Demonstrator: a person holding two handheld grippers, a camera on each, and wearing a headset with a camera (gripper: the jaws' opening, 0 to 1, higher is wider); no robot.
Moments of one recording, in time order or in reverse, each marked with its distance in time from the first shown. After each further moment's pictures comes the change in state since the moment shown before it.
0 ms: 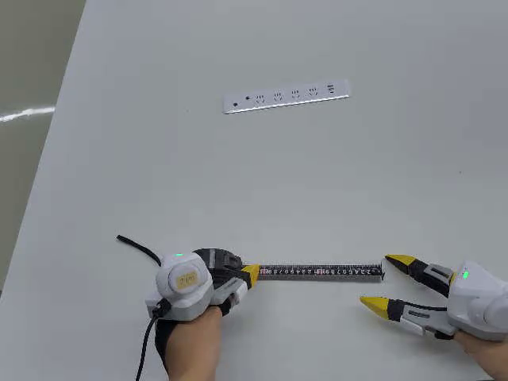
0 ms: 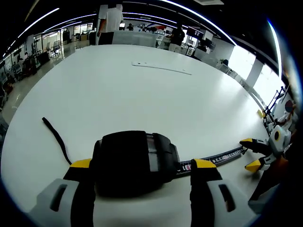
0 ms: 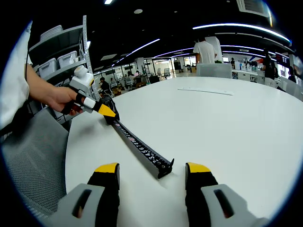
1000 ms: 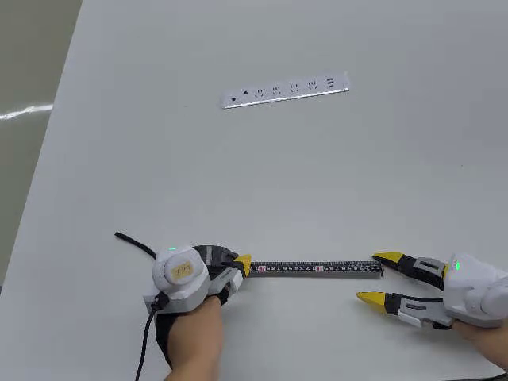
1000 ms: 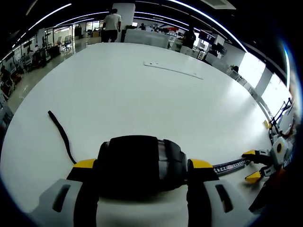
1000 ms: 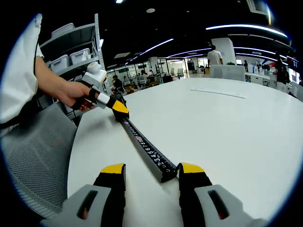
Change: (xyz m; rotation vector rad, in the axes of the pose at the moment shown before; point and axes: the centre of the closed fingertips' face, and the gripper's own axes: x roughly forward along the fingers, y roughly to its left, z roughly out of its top) left arm 0.005 0.009 0.003 -0.081 0.003 0.068; right arm 0.009 0.007 0.000 -0.051 0.000 0.114
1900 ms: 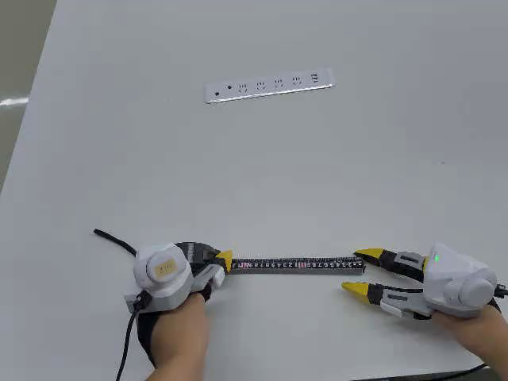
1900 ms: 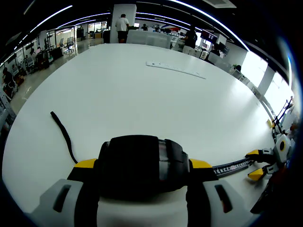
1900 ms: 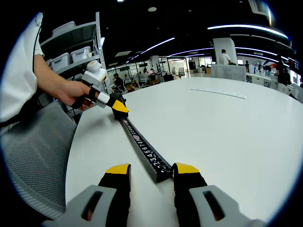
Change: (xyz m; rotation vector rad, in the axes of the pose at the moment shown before) left arm 0.002 0.002 -0.001 0.010 -0.006 0.035; right arm -0.001 -0.006 -0.002 -0.013 0.014 0.005
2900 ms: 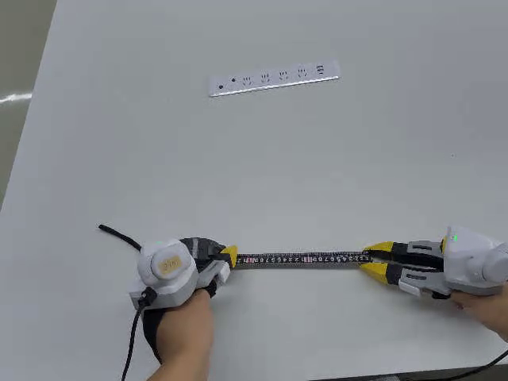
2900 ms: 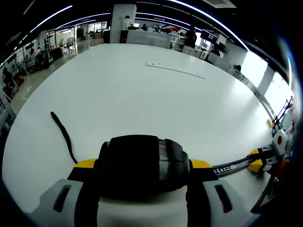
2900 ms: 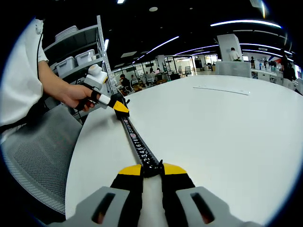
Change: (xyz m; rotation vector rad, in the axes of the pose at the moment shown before) left arm 0.000 0.000 0.000 0.002 -0.003 -0.001; right arm -0.005 -0.007 0.007 0.024 0.001 0.084
